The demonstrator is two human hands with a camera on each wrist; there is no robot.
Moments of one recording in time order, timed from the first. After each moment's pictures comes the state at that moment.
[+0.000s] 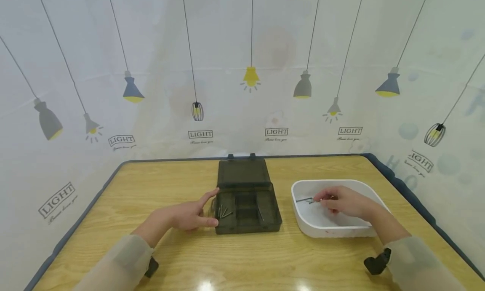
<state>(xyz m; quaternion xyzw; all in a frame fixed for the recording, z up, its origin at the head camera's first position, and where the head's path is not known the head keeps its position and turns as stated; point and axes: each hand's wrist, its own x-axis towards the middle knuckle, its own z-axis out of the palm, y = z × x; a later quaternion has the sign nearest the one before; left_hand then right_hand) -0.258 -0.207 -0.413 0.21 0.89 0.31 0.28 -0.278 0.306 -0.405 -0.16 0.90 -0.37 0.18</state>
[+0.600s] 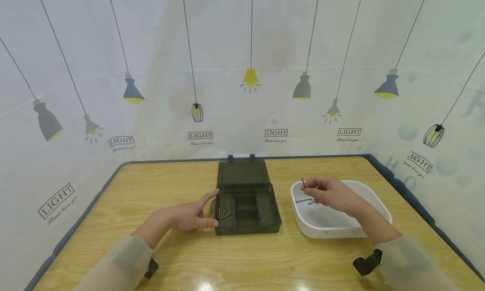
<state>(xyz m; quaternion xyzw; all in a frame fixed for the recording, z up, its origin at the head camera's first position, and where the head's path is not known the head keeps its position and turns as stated) -0.258 -0.207 -0.414 0.21 0.88 0.31 0.28 -0.269 0.263 -0.378 -0.15 0.87 -0.45 0.12</state>
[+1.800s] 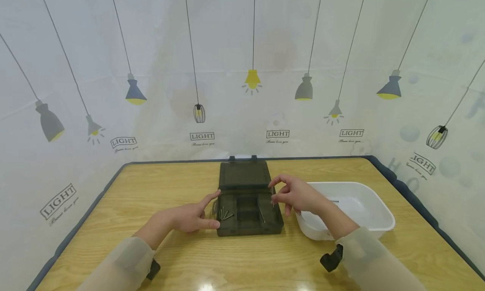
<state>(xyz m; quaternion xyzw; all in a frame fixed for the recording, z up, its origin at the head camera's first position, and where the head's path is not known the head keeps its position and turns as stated) -0.259 -0.208 -0.416 0.21 0.89 0.31 0.27 -0.285 0.177 -0.385 -0.20 0.85 -0.46 0.18</state>
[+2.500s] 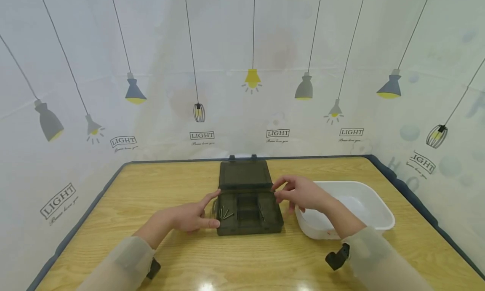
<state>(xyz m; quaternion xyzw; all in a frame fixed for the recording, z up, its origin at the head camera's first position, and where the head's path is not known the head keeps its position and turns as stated) -0.260 -0.208 -0.417 0.21 0.89 0.31 0.27 -0.282 0.188 -0.377 -0.19 0.87 -0.42 0.17</state>
